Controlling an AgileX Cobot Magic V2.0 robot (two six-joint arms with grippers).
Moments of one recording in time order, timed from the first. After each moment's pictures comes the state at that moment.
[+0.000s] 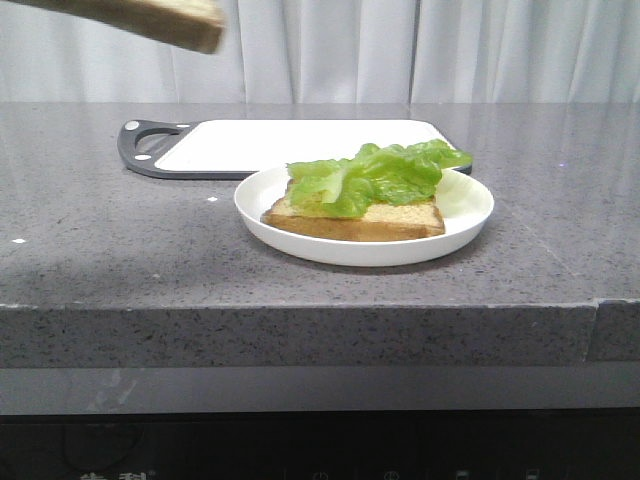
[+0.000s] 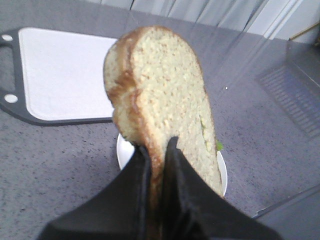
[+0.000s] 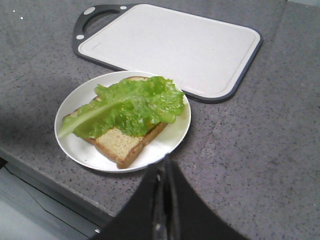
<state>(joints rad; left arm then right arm) -0.60 0.91 -0.84 -0.18 0.40 -0.26 0.37 0.63 -0.61 0.23 0.46 -0.19</state>
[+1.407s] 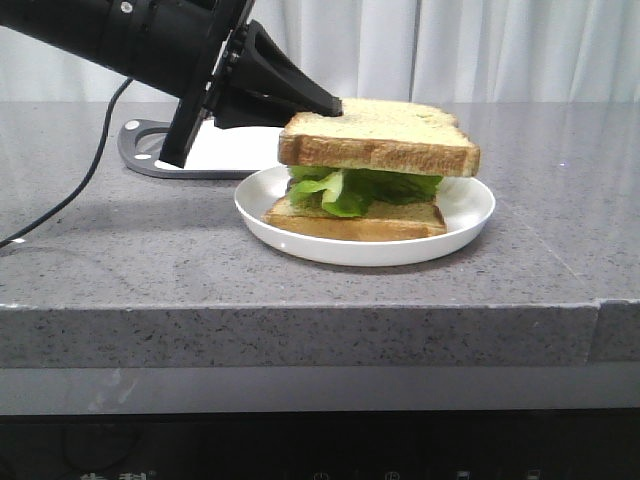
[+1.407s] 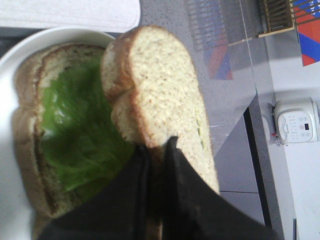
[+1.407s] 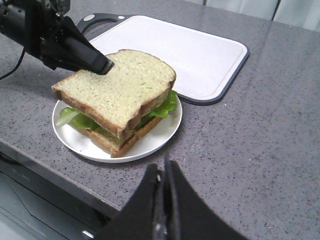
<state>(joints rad) -0.35 1.80 -1.20 -1.46 0.95 0.74 0.37 0.47 -0.53 0.19 0.47 -0.19</state>
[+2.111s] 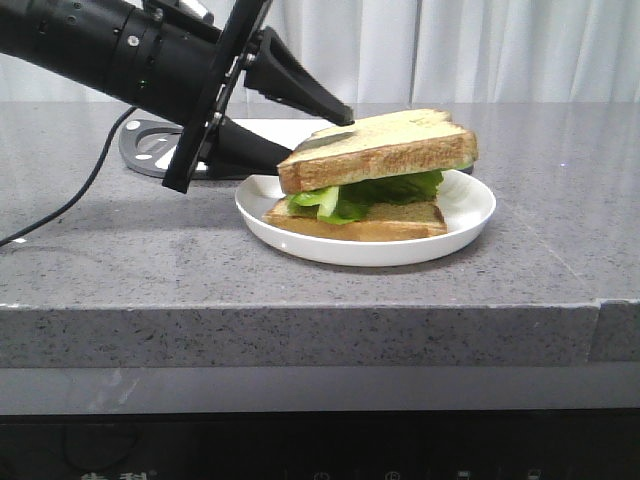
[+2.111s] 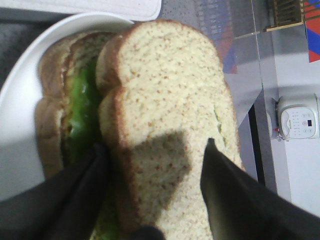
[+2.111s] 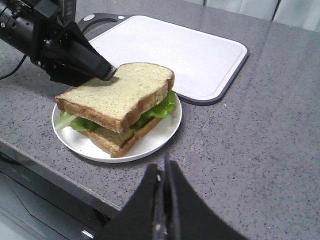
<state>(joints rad) -0.35 1.85 -1.21 -1.45 0.98 0.75 0.37 0.47 -0.53 0.18 0.47 -0.19</state>
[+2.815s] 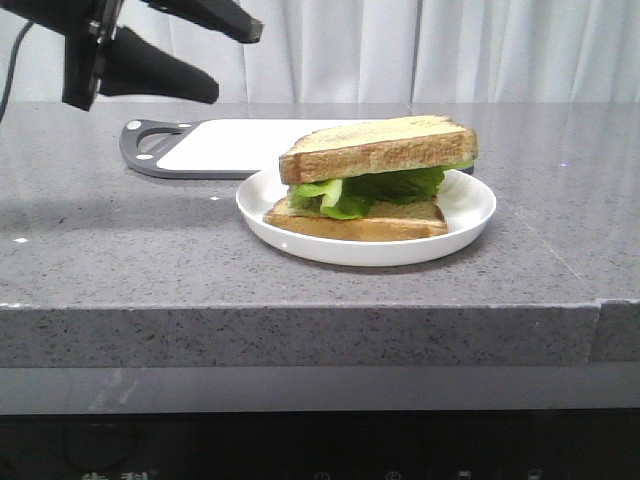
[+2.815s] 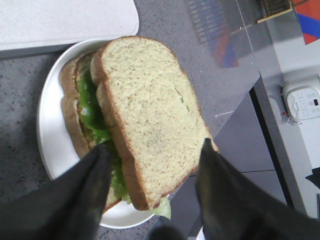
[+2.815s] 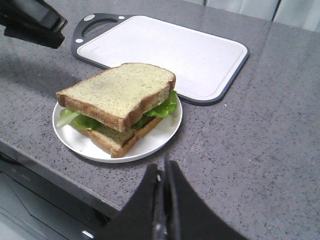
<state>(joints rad) -0.18 1.67 -1.21 -1.28 1.14 0.76 0.37 0.47 -0.53 0.18 0.47 -0.19</state>
